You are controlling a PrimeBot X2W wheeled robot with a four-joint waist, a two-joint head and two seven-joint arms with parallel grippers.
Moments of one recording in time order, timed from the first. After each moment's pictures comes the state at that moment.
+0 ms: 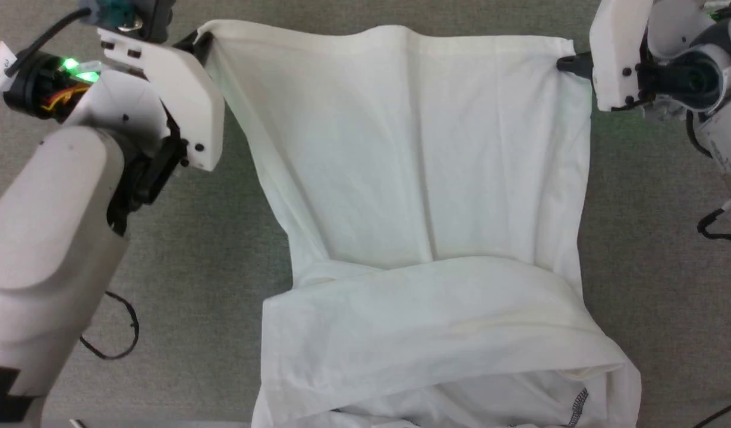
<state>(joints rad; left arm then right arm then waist) -0.89 0.55 -0.57 0.14 -0.56 0.16 0.53 -1.22 -0.38 0.65 0.77 0.88 0.13 0.88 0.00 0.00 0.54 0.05</state>
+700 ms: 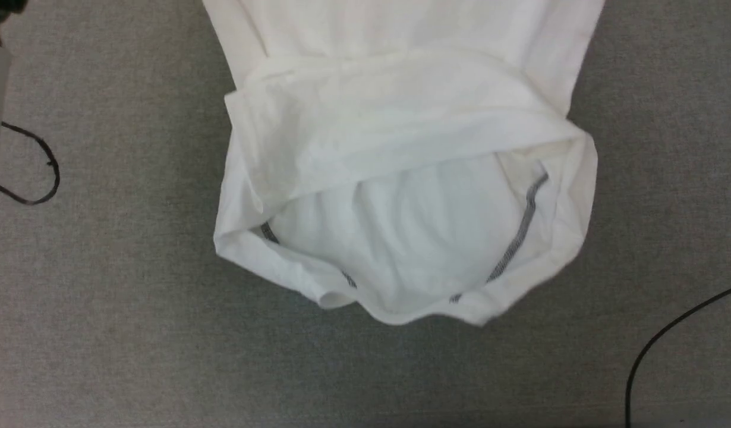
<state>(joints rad) -1.35 0.54 -0.55 0.52 -0.48 0.01 0.28 -1.48 -0.48 0.72 0.82 0.81 0.13 0.29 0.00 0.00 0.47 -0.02</state>
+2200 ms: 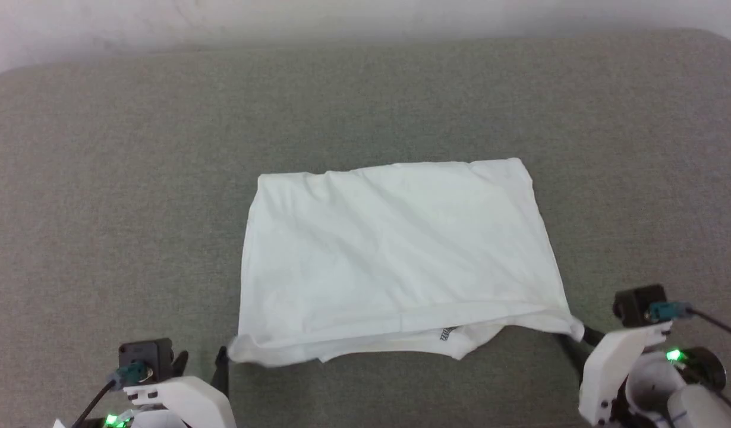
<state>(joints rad) 0.02 0.56 -0.51 -0.08 -0.71 0.51 0.19 -0.15 -0.29 0.20 0.37 0.45 0.13 0.31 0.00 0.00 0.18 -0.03</state>
